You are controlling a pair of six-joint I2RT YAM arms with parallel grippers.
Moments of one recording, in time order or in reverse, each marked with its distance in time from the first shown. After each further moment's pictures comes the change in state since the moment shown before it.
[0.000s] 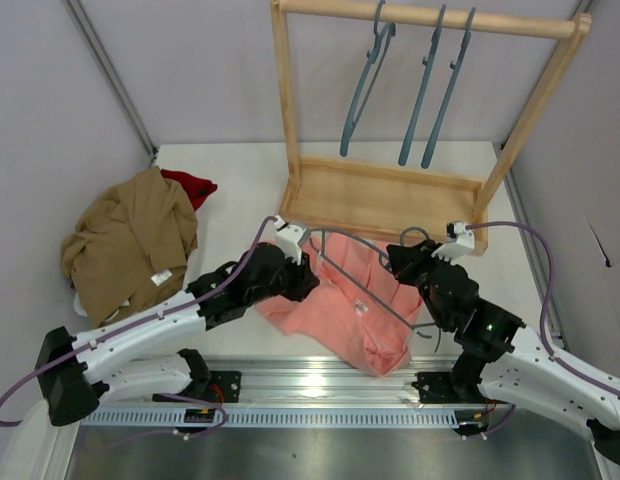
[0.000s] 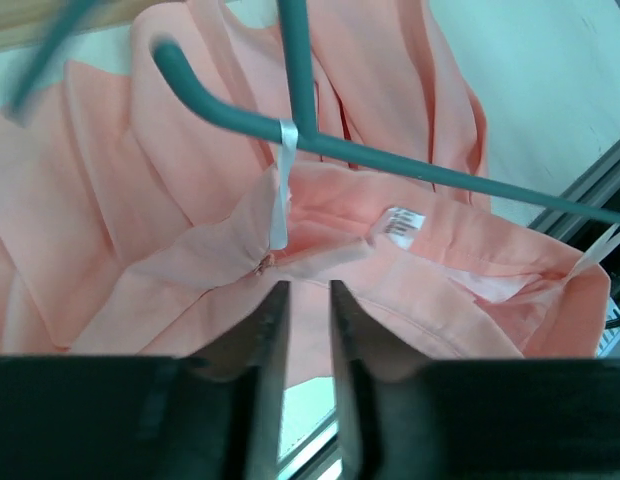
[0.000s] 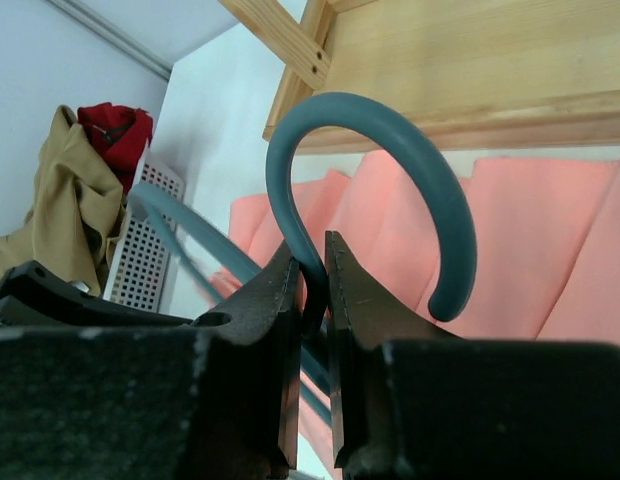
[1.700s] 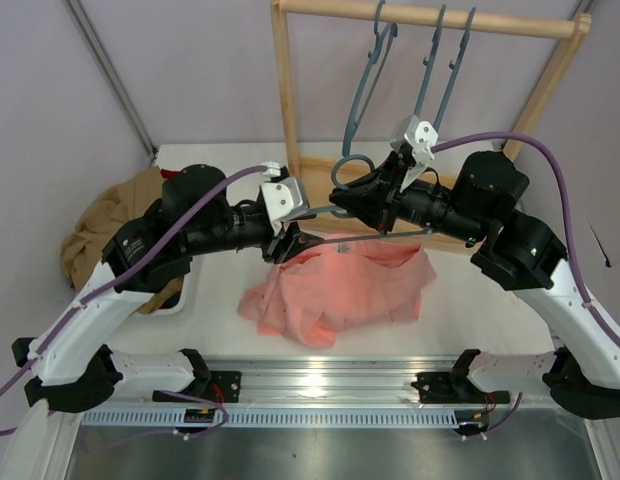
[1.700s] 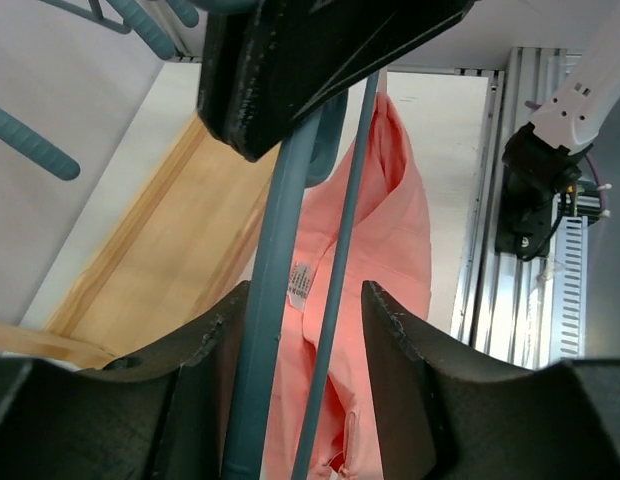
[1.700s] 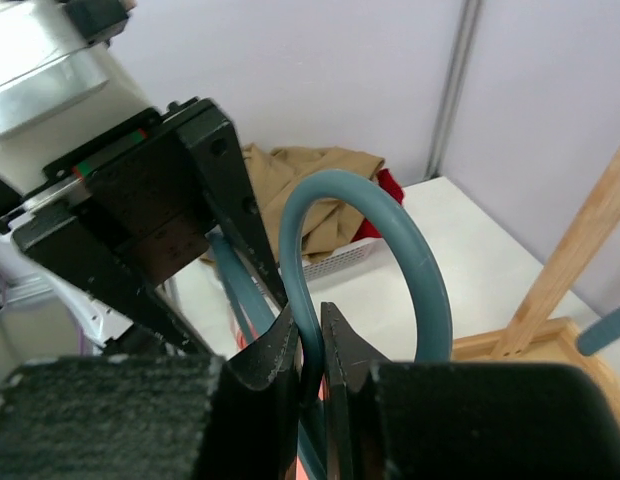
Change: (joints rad) left arm 0.017 0.122 0.941 -0.543 0.381 0.713; right arm -0.048 0.520 1.115 -0.356 -0.926 -0.792
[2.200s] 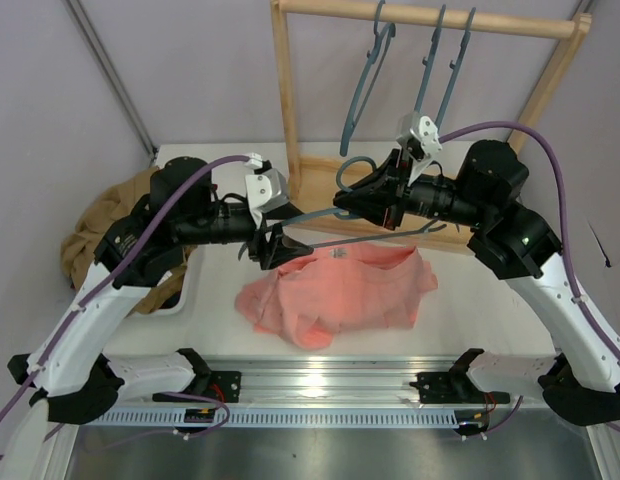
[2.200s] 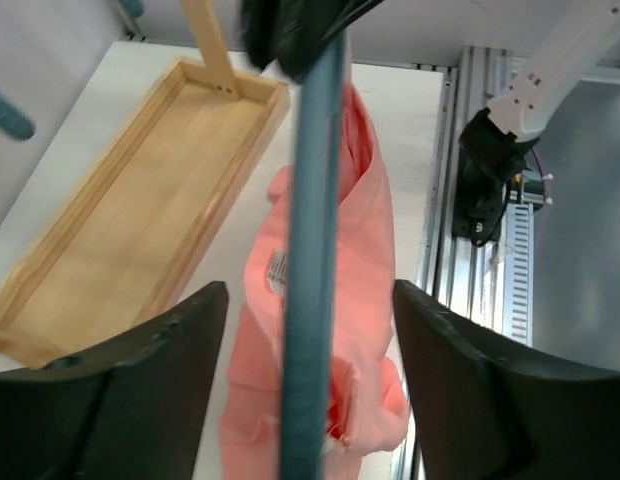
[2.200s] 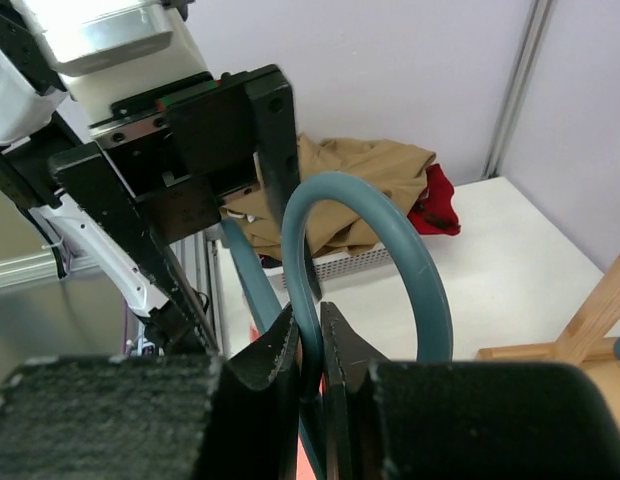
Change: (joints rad) left arm 0.167 -0.039 -0.065 -0.011 0.263 -0.045; right arm -0.157 -0.002 -0.080 0.072 -0.328 0.059
